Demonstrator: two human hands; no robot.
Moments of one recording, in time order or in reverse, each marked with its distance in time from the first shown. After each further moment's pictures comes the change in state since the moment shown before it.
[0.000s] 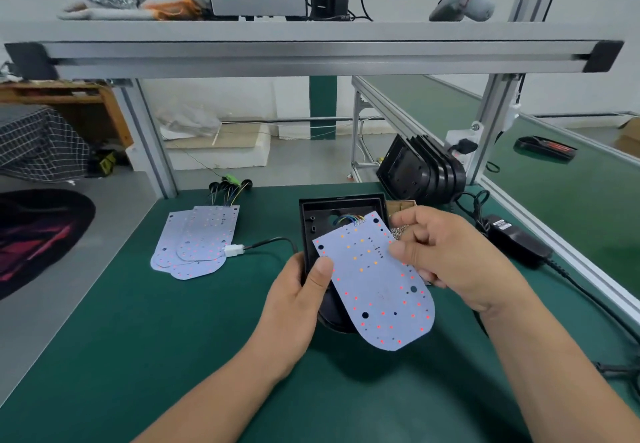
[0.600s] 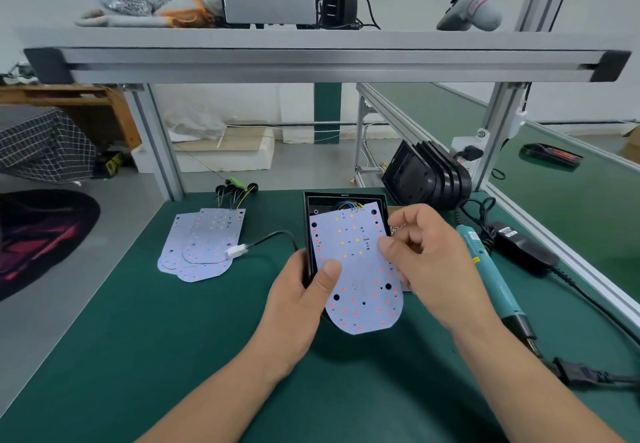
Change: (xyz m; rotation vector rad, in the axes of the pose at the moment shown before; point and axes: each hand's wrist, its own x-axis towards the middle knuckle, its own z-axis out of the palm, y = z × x) left_hand 0.003 0.003 -0.004 -0.034 -0.003 0.034; right_hand 0.005 0.011 0.042 -0.002 0.278 -0.178
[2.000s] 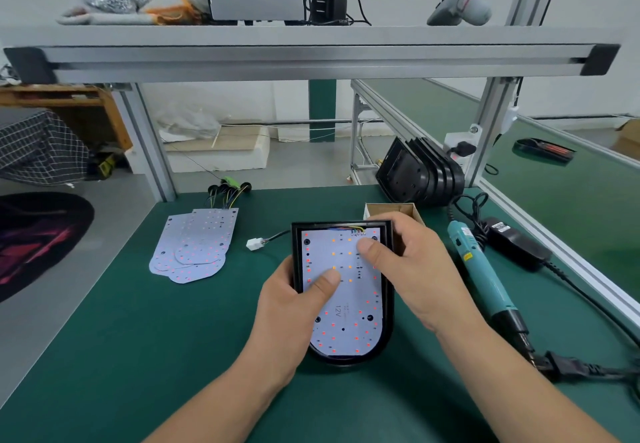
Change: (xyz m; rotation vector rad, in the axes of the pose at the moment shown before) left_hand -0.008 0.007 0.006 -0.251 -0.004 -0.065; right_hand -0.004 -0.003 0.008 0.120 -0.098 -0.051
